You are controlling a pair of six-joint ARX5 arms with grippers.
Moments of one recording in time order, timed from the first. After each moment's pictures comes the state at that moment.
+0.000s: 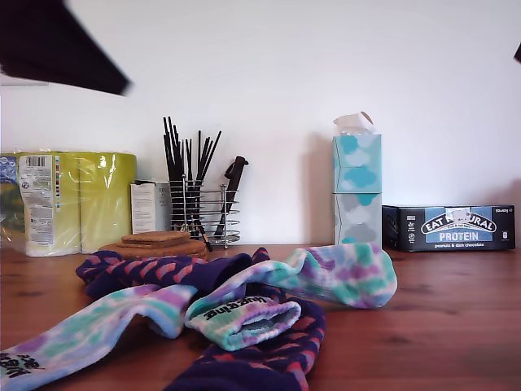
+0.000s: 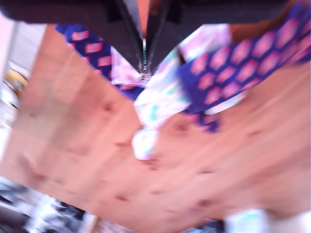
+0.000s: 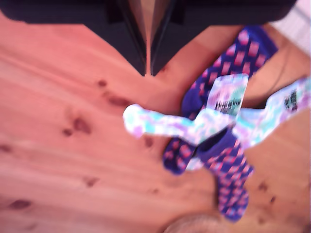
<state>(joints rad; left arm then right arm) -0.42 1.04 0.77 -0.39 0.61 0.25 0.05 0.91 0.97 -0.91 -0.48 -0.25</state>
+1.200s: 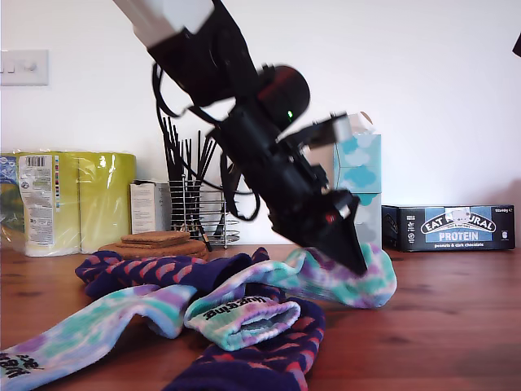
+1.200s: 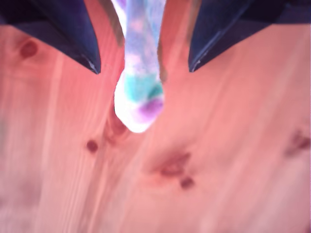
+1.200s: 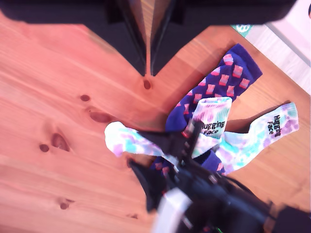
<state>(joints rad) -0.76 2.14 1.53 -0.32 0.31 0.40 0.08 0.91 0.99 -0.97 -0.48 -0.26</state>
